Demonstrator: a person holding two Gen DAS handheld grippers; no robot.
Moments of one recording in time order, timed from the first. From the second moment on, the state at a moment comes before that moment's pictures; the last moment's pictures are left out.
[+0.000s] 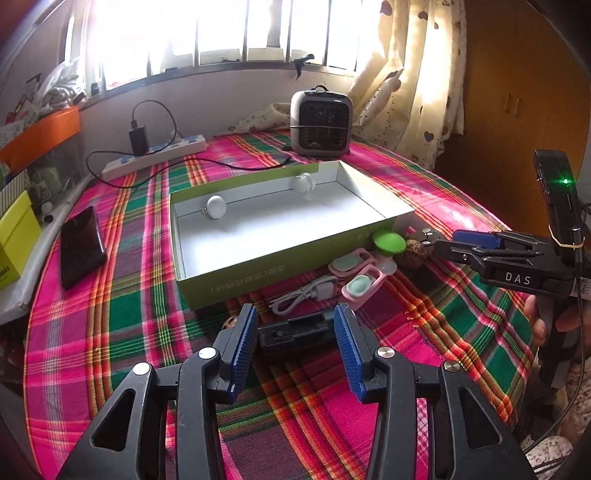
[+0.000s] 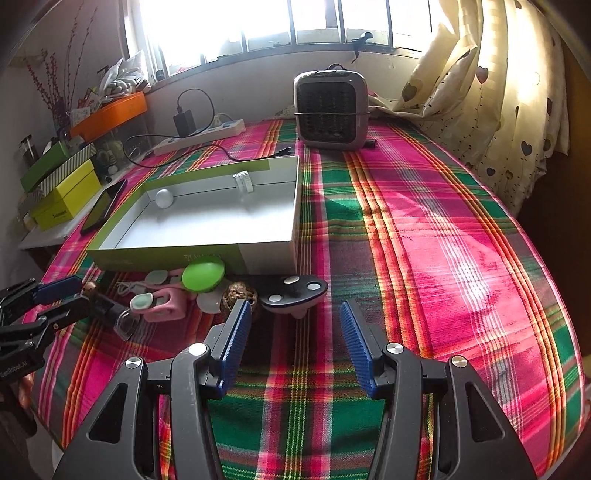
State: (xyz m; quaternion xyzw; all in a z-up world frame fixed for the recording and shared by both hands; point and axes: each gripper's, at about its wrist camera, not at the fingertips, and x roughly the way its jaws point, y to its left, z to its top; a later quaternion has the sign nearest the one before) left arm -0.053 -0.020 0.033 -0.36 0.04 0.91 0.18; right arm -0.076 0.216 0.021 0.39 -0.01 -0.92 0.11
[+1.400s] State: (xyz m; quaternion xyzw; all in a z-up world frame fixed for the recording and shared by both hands) left arm -0.071 -0.002 0.020 -0.42 0.11 0.86 0.26; right arm -0.080 0.214 0.013 0.40 -0.02 -0.91 0.11
